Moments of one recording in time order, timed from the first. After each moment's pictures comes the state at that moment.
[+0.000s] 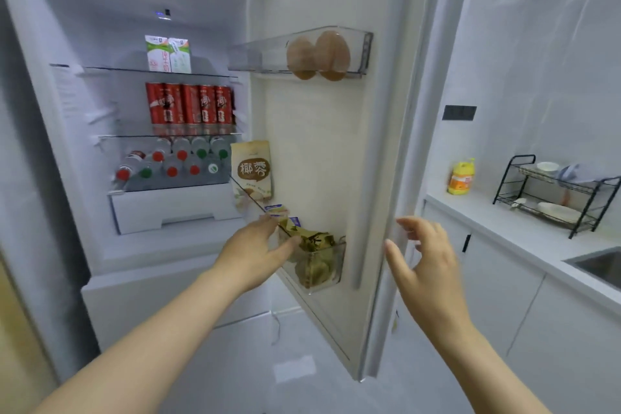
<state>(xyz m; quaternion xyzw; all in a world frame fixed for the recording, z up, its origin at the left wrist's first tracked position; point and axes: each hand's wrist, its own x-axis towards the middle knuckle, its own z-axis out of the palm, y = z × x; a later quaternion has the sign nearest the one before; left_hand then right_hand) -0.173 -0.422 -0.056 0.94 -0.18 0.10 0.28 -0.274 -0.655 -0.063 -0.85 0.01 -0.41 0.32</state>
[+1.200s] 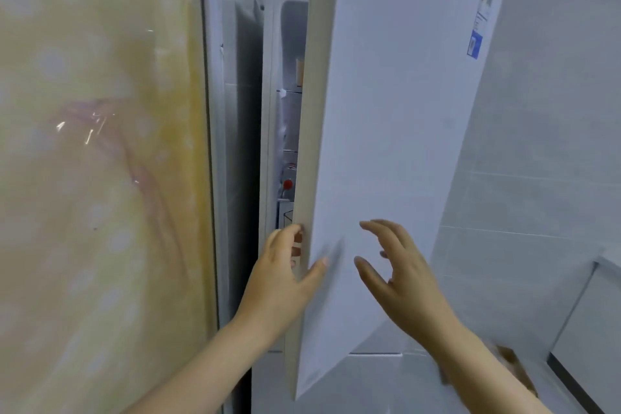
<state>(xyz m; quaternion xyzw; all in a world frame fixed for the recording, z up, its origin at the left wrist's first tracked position) -0.200 -0.159 -0.058 0.83 -0.06 0.26 0.49 -0.160 -0.350 -0.055 -0.85 -0.28 -0.28 0.33</state>
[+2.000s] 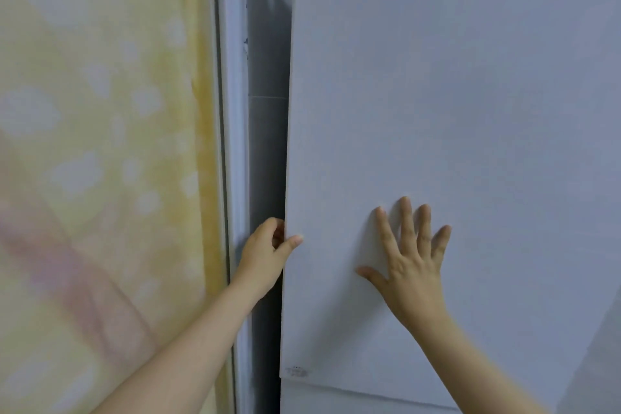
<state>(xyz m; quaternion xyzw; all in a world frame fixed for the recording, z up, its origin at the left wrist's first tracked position) 0.061 -0.016 -0.060 0.84 0.08 0.29 0.46 0.136 -0.245 -0.083 -0.85 -0.25 -0.45 0.09</state>
